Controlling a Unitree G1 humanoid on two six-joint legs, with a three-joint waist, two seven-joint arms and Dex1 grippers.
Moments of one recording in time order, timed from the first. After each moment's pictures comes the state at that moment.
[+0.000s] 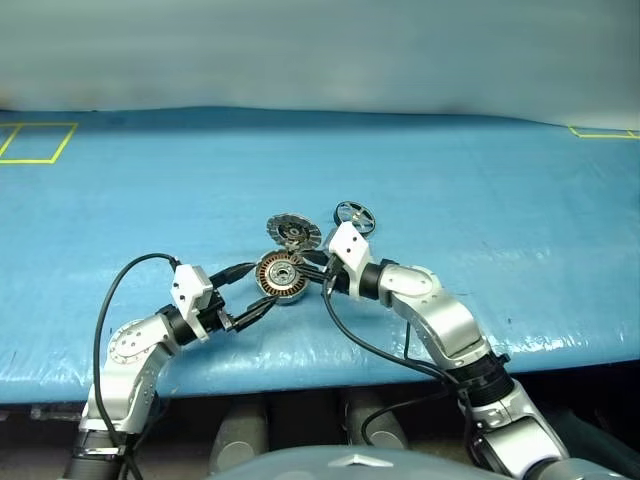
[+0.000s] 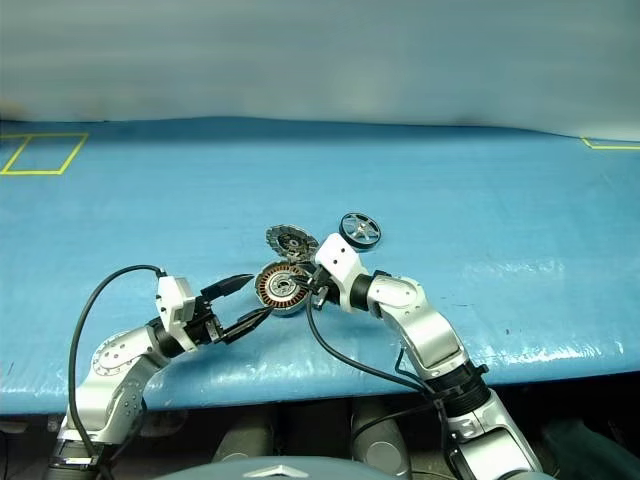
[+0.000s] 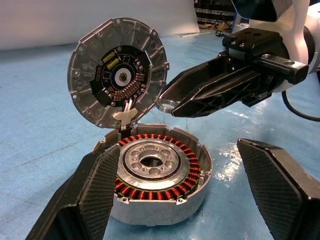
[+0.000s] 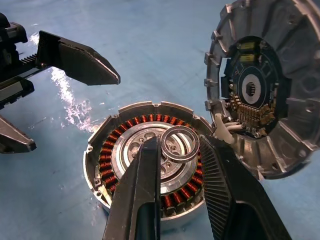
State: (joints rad) left arm 0.11 0.44 0.03 -0.17 -0.41 0.08 -0.92; right arm -0.33 -0.28 0.36 -0.16 0.18 0.50 0.66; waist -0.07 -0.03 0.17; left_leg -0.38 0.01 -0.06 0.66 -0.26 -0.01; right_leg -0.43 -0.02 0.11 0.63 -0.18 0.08
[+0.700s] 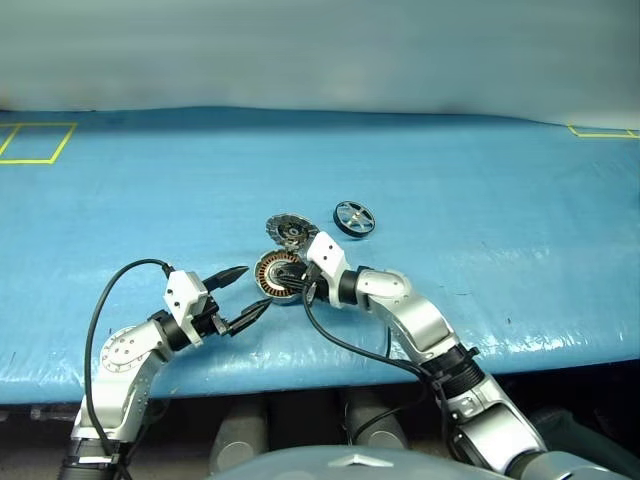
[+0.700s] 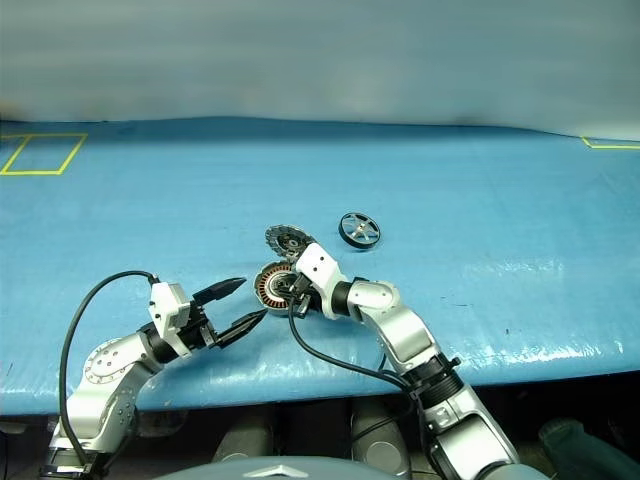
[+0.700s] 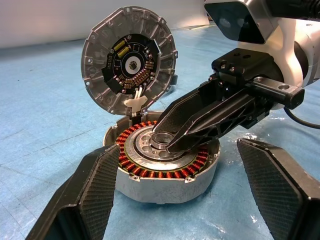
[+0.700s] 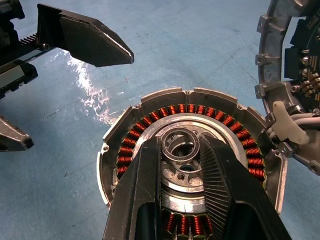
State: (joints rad) left arm 0.14 0.46 0.04 -0.17 -0.40 0.05 -0.89; right arm -0.38 -0.19 0.41 0.03 0.14 0.44 0.70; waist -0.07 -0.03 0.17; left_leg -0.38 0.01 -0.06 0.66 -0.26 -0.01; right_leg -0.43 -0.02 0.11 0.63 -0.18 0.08
